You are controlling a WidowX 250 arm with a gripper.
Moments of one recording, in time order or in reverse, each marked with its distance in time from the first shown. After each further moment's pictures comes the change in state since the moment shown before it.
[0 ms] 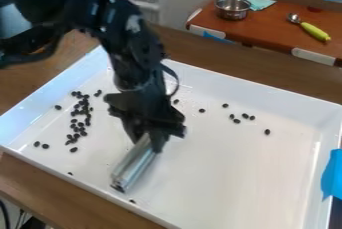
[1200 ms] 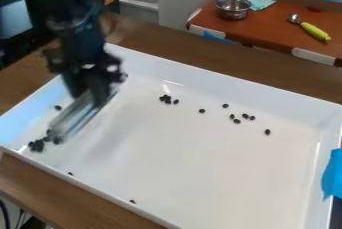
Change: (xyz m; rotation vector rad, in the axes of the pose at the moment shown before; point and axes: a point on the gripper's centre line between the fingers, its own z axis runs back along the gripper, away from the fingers) arm 0.020 0.053 0.045 -0.072 0.055 0.114
